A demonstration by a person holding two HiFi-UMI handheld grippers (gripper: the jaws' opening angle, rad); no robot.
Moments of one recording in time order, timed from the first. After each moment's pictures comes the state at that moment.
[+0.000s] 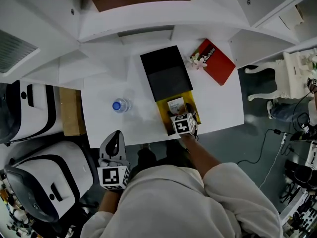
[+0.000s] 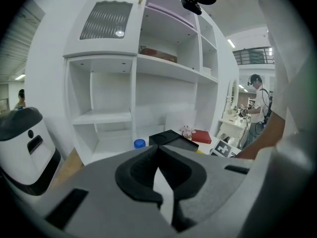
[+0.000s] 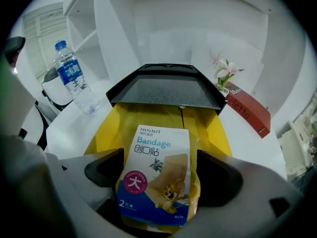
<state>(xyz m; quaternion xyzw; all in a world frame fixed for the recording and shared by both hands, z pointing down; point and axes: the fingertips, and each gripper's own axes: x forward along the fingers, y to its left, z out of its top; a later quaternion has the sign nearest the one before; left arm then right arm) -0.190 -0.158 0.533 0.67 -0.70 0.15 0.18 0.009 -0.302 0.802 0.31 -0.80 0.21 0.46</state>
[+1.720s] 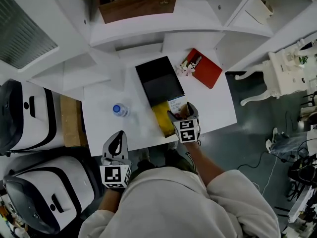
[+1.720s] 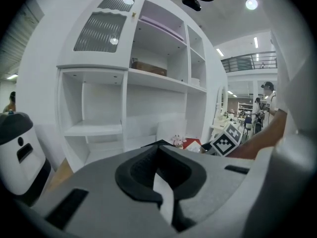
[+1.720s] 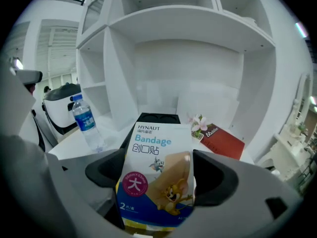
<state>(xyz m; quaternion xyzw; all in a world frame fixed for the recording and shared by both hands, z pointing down) -0.172 -0.155 0.501 0.72 -0.68 0.11 0.13 0.016 -0.319 0.661 0.39 -0.85 0.14 0.32</state>
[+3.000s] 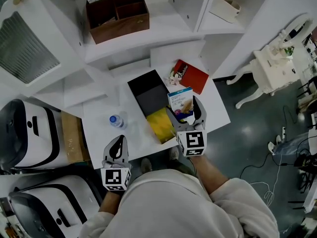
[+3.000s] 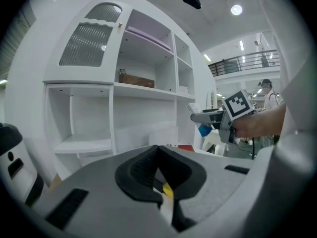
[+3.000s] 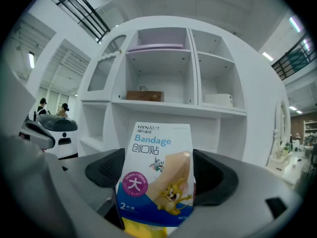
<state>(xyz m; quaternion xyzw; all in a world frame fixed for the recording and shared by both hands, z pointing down) -0.143 -0.157 0.461 0.76 -0.64 0.10 0.07 0.041 -0.310 0.423 0.47 -0.88 -0.02 0.07</state>
